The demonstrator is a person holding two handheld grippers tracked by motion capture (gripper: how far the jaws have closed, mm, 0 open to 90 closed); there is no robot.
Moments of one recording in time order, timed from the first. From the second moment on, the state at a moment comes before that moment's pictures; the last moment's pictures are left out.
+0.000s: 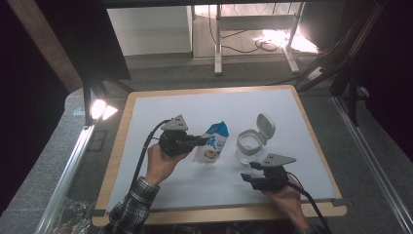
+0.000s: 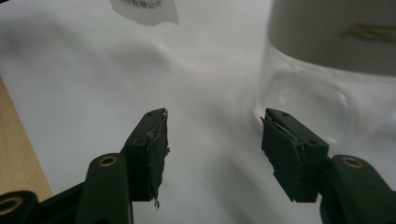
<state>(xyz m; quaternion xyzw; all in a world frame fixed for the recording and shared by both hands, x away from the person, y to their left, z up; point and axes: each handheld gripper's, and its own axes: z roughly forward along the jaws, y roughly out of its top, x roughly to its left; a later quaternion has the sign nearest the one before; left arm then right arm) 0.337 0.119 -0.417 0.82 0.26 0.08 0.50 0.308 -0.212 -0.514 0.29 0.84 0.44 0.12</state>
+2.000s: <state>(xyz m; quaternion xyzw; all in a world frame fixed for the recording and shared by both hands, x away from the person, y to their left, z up) 0.334 0.089 -0.404 0.81 0.26 0.01 0.53 0.315 -0.128 -0.524 0.28 0.82 0.47 0.17</state>
